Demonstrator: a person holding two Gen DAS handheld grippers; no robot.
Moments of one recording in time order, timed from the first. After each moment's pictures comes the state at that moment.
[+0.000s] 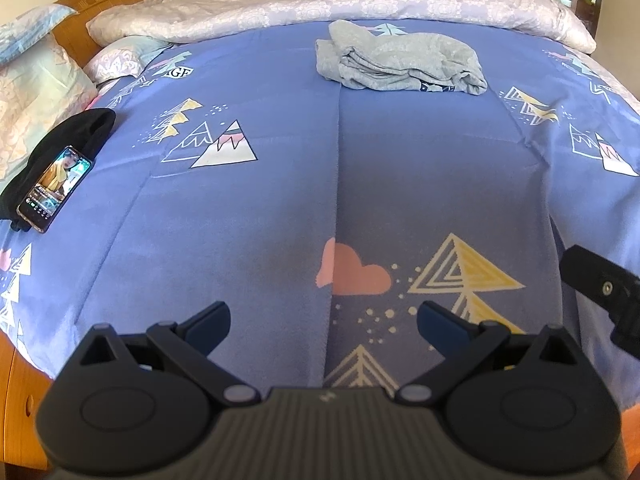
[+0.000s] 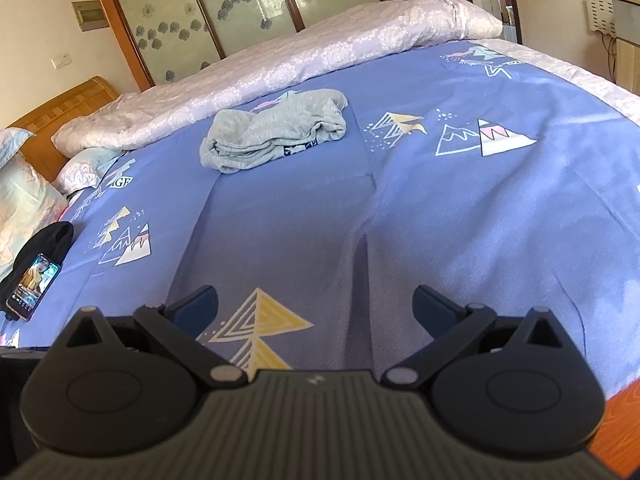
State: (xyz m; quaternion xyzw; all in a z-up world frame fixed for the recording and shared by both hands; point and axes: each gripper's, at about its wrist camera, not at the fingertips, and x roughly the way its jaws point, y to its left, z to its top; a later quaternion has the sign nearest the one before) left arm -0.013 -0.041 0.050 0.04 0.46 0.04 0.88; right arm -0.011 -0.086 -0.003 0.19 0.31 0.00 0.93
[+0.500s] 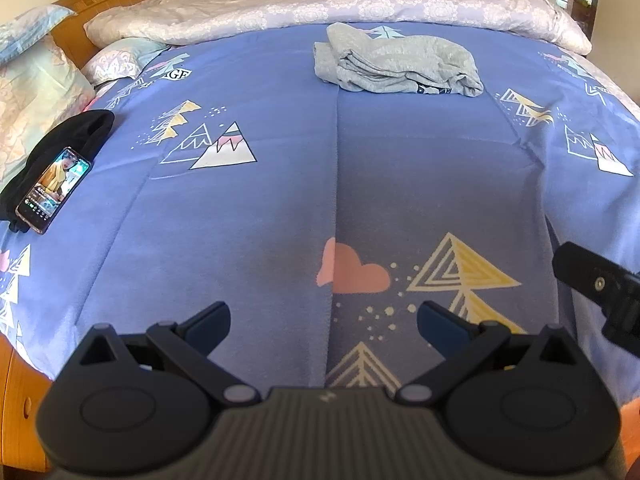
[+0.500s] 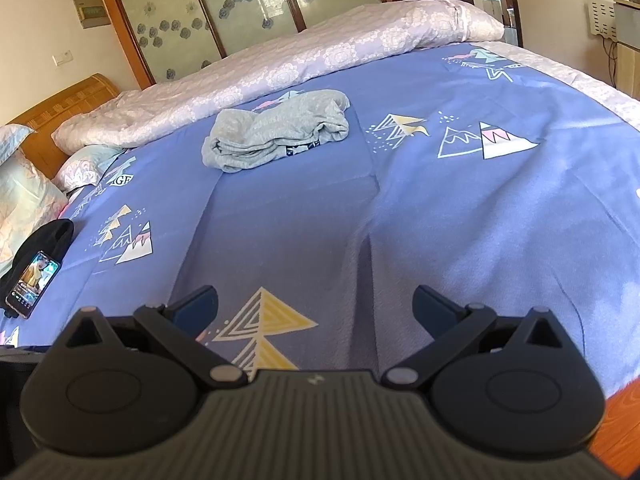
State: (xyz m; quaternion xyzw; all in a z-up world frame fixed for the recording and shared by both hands) left arm -0.017 -0.038 0.052 0.04 0.46 0.03 0.89; right arm -0.012 -0.080 0.000 0.19 0.31 0.00 0.93
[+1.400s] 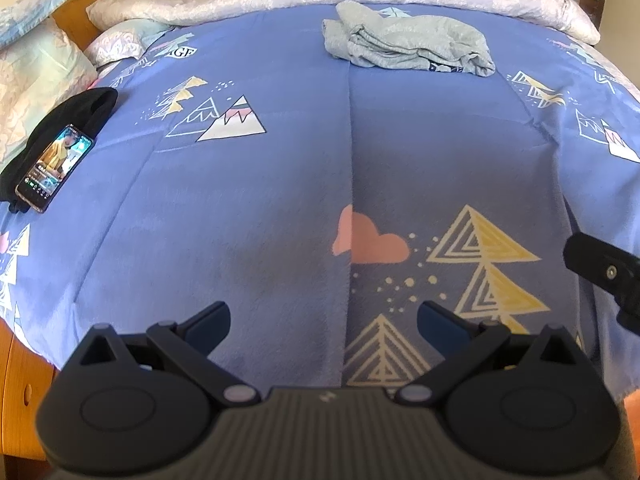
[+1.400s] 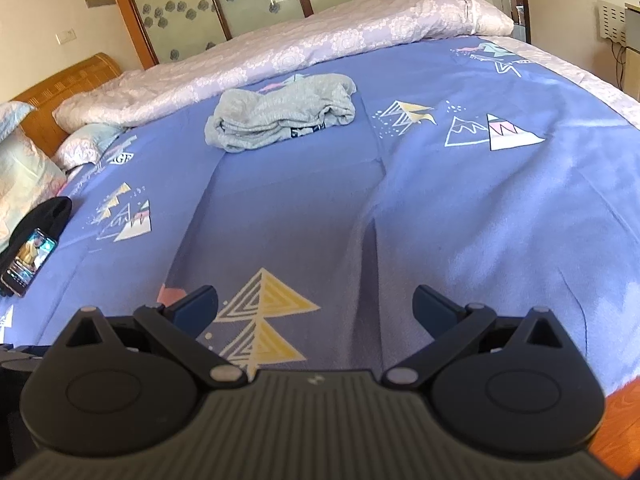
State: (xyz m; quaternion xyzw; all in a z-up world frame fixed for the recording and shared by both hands) left arm -0.019 -0.024 0.036 0.03 0.48 0.04 0.87; right arm -0.007 -0.070 -0.004 0.17 0.34 0.00 0.93
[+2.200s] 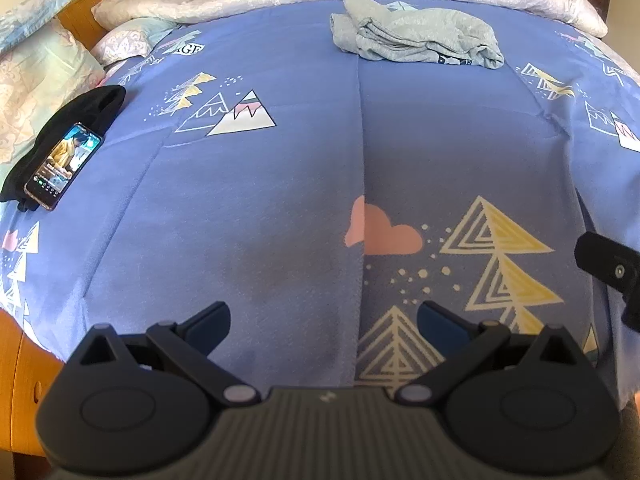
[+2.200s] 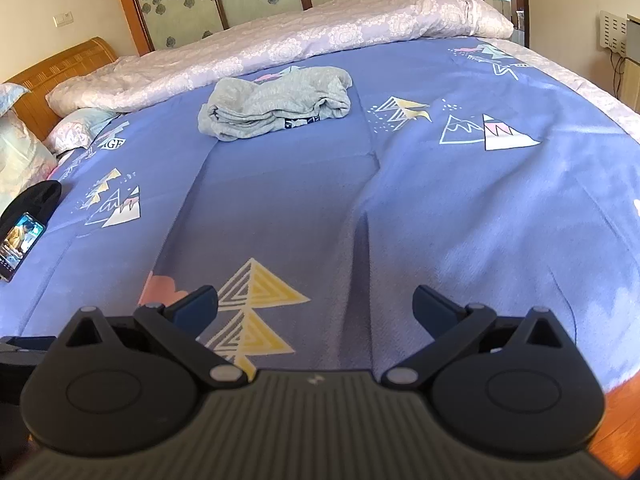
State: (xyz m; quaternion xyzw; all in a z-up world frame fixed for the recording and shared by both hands) left arm -0.022 -0.025 0.034 0.05 0.48 0.05 0.87; right arm -0.007 -0.068 -0.006 0.15 0.34 0.00 0.93
